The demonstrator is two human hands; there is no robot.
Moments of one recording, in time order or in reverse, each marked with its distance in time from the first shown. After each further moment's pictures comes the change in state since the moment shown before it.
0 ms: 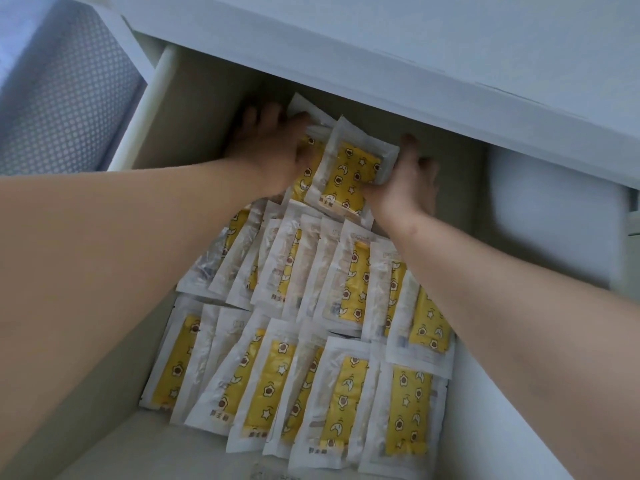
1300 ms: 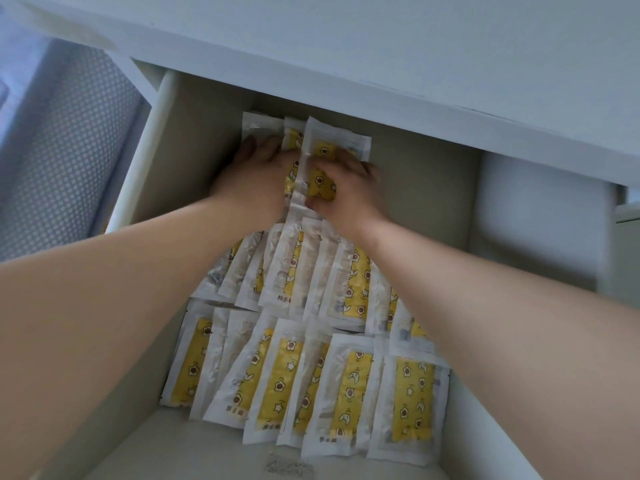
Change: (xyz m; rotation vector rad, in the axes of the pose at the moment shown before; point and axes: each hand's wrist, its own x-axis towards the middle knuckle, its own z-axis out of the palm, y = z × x) left_hand -0.026 -0.011 0.005 0.014 -0.102 0.033; right_hand -0.010 -0.017 0.023 -0.161 -0.323 -0.379
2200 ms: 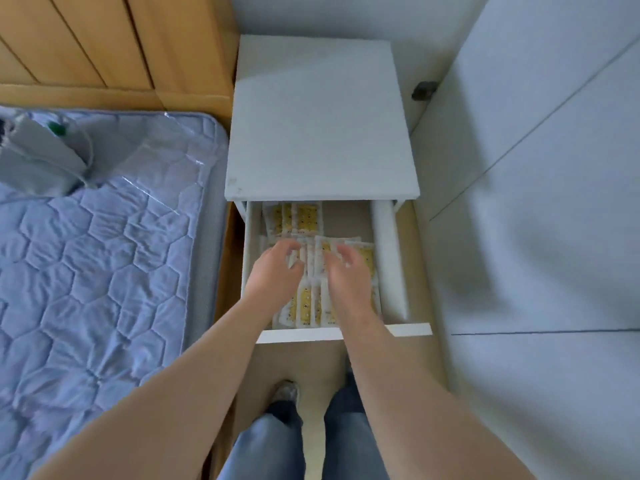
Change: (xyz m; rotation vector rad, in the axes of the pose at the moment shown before) left_hand -0.306 0.091 -0.176 -0.576 -0.024 -0.090; right_hand -0.305 -0.195 -0.124 1.014 0.435 0.616
